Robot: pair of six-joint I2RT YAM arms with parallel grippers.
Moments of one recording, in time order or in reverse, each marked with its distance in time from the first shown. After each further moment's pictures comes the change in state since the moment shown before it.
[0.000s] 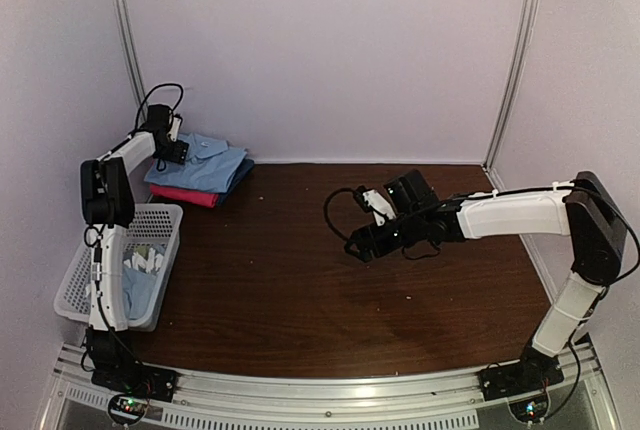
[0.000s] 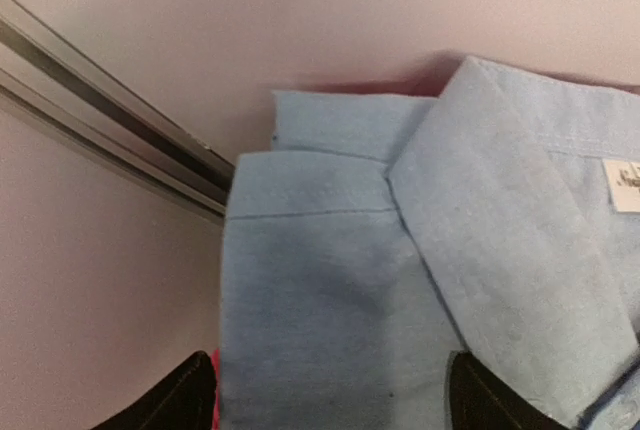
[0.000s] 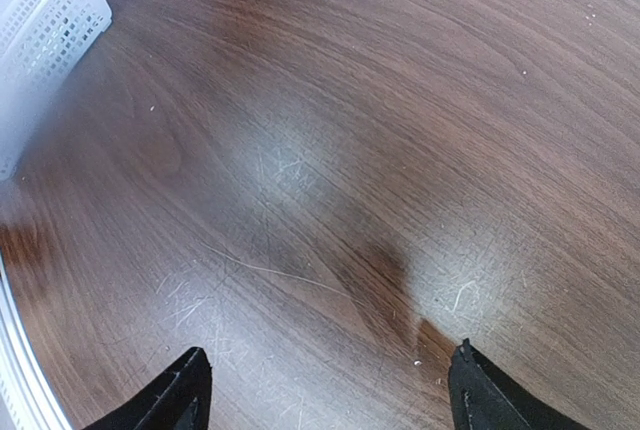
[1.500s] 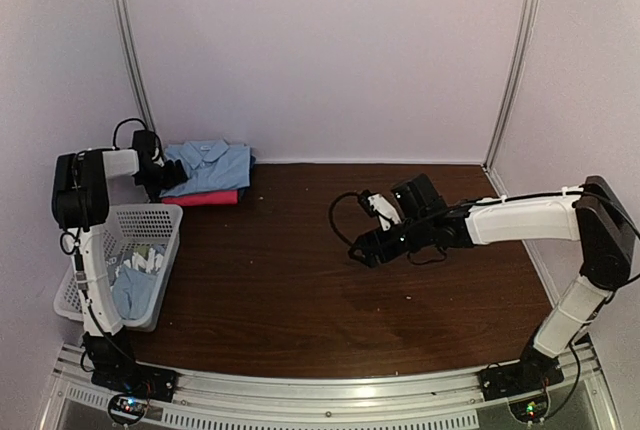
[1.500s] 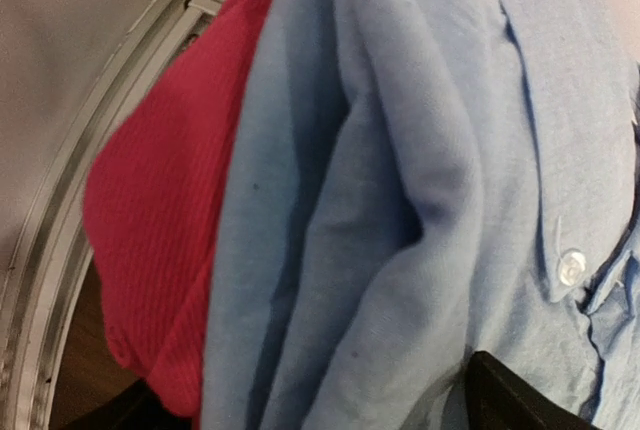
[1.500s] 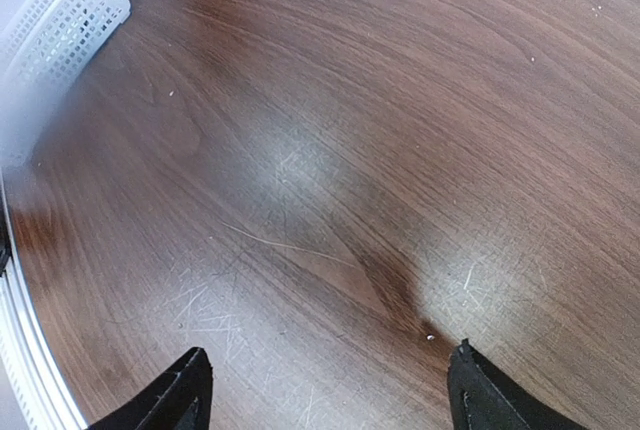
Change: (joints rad) left arm 0.056 -0.303 -0.628 0.122 0.394 -0.693; right arm 0.000 -0.054 -0.071 0.027 -0.034 0.002
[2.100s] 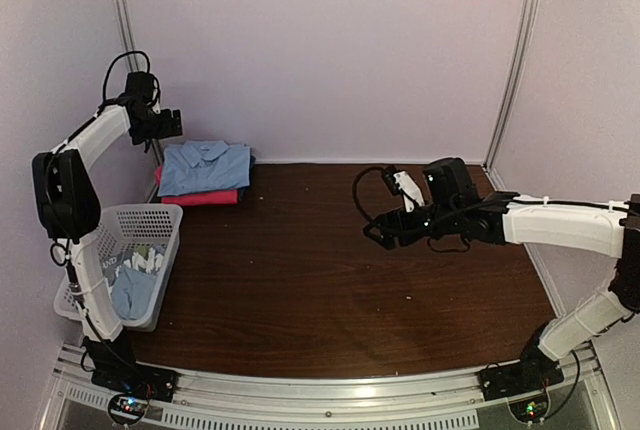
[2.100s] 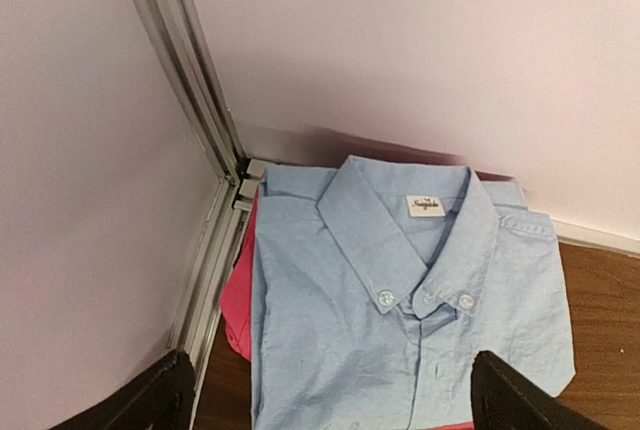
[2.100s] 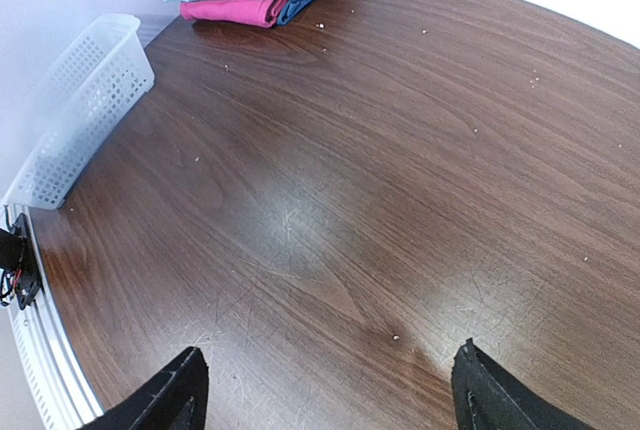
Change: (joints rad) left arm -0.108 -0.206 0.276 -0.284 -0.288 0.213; right arm -0.044 -0.215 -0.053 -0.011 0.011 0.001
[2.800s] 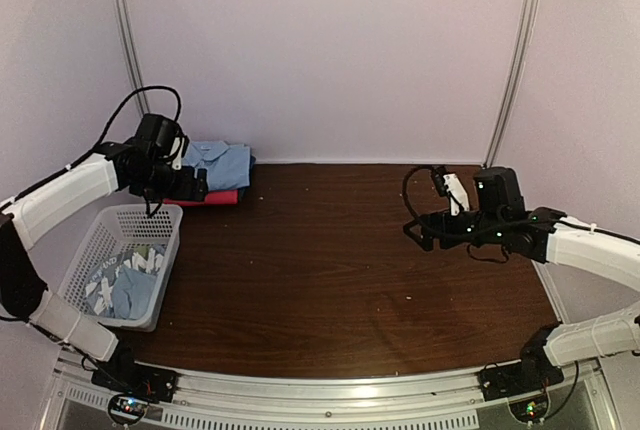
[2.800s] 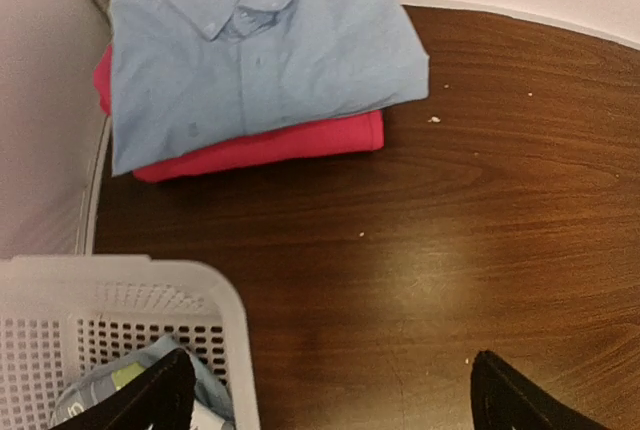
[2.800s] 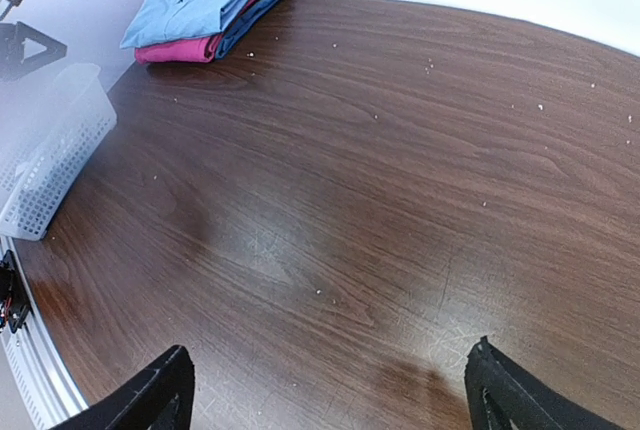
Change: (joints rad) left arm -0.365 -0.550 -0.689 -0.037 -0.048 -0.048; right arm -0.141 -0.310 -0.188 -0.052 0.019 0.015
